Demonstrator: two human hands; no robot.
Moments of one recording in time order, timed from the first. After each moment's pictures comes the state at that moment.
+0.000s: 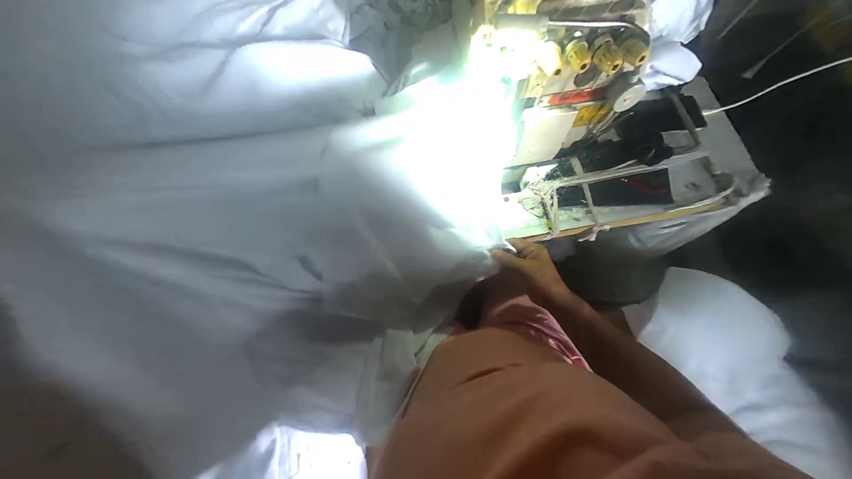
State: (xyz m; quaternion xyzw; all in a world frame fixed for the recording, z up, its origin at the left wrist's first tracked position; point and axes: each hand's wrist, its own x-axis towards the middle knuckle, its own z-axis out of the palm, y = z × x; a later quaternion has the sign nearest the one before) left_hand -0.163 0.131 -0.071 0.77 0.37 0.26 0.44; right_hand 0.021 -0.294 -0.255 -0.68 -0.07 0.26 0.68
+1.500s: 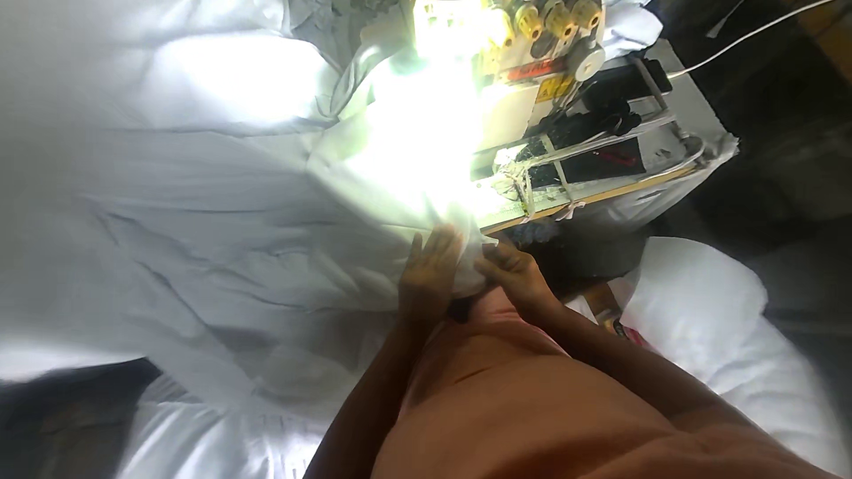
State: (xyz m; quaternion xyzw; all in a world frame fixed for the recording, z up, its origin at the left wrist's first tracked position) left_hand -0.049 -0.118 -0.246 0.92 -0.14 0.28 0.23; right_hand -0.020 -0.292 -0.214 -0.67 -0.03 0.24 0.71
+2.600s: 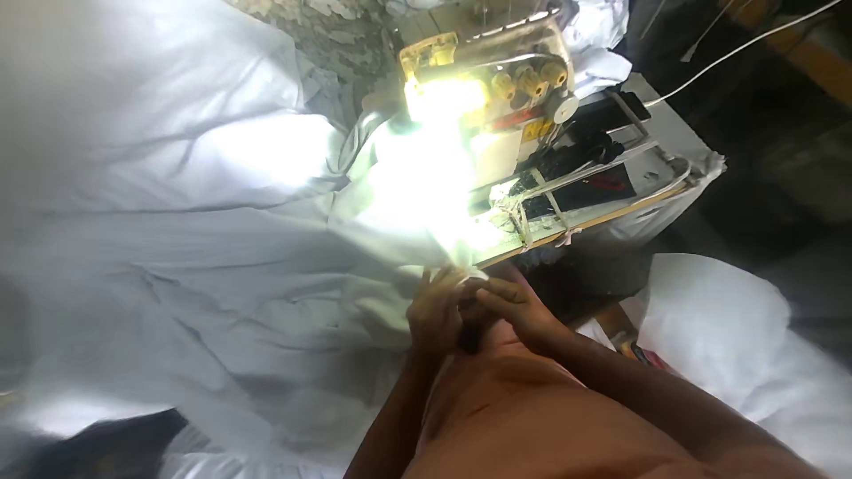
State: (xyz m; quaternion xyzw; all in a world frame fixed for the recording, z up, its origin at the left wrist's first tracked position) left_hand -0.039 -0.122 -0.245 0.84 -0.09 0.29 0.45; right_hand -0.007 -0.288 -0.199 -0.60 -0.04 0.32 0.73
